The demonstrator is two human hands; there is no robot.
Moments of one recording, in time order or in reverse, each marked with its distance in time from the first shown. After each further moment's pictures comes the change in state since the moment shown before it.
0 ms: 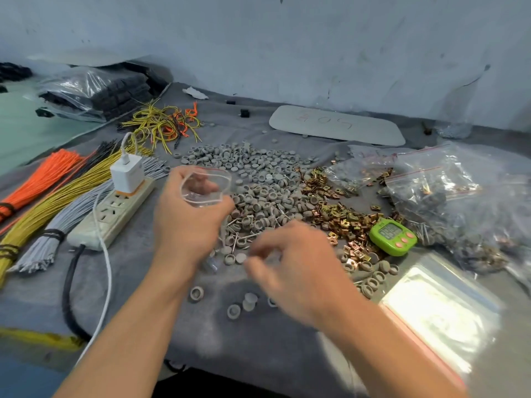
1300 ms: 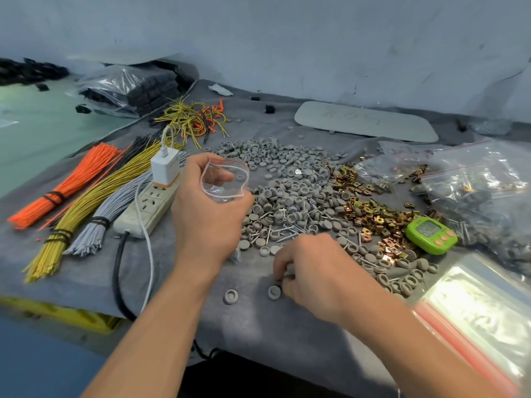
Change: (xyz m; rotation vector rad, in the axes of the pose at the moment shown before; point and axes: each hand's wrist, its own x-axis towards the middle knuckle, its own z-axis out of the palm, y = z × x) left_hand -0.002 -0.002 -0.027 0.093 0.088 0.128; right_hand 0.010 -0.007 0.019 -0.231 -0.368 0.141
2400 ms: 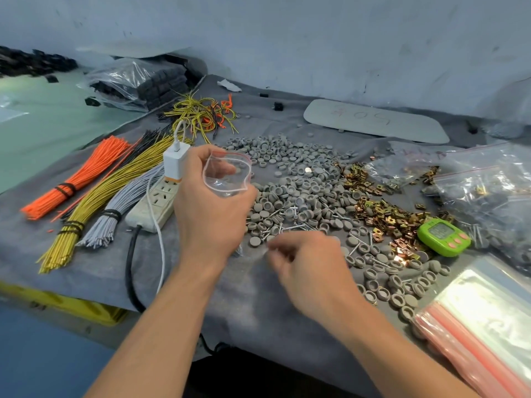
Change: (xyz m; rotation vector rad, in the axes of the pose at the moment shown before) left_hand 0.002 0.000 -0.013 -0.007 0.049 0.013; right_hand 0.007 -0.021 0.031 0.373 0.307 0.059
